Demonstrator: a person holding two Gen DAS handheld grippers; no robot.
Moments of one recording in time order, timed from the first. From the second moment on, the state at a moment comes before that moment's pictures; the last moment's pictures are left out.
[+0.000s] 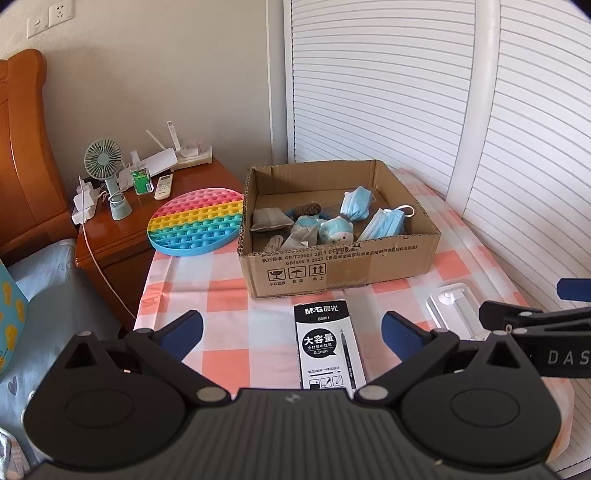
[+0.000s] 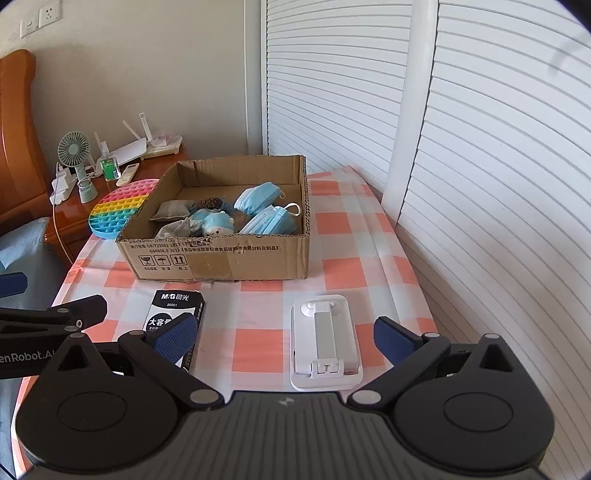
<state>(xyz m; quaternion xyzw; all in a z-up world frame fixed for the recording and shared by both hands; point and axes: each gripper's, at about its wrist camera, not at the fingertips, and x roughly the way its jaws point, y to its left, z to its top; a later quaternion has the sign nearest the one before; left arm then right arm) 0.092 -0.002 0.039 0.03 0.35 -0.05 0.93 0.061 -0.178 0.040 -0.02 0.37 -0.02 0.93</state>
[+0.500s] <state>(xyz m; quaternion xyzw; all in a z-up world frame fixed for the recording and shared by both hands) 0.092 -0.004 0.040 0.03 0.35 -0.05 0.93 0.057 -0.176 0.046 -0.03 0.36 -0.03 0.93</state>
